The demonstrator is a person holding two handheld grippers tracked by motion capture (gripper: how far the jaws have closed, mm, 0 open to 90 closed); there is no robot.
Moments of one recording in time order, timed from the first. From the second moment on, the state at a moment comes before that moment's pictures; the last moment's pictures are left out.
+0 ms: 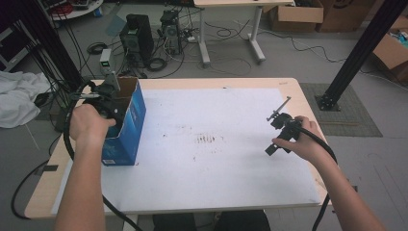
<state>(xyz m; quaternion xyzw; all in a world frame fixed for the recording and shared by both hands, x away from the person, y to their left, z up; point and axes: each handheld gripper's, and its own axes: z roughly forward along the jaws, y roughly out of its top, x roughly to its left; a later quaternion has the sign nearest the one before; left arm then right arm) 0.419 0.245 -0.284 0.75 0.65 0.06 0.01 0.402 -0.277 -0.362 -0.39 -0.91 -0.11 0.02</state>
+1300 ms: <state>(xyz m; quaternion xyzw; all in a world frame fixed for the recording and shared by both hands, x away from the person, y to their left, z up) 0.408 0.236 -0.248 0.76 0.64 0.11 0.00 0.399 -0.277 -0.359 -0.39 -0.91 -0.12 0.02</state>
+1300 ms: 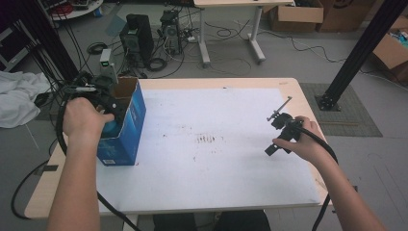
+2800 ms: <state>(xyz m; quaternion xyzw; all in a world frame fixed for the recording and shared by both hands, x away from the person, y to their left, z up) 0.382 0.114 -0.224 0.86 0.48 0.12 0.08 0.394 -0.270 -0.343 -0.40 -0.91 -0.12 0.01</state>
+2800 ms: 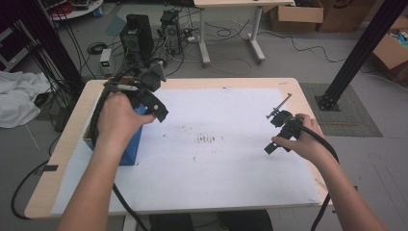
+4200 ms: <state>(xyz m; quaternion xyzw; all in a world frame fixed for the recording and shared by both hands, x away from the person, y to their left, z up) 0.381 0.029 -0.283 0.91 0.39 0.08 0.08 0.396 -0.269 -0.346 -0.40 -0.91 -0.12 0.02</state>
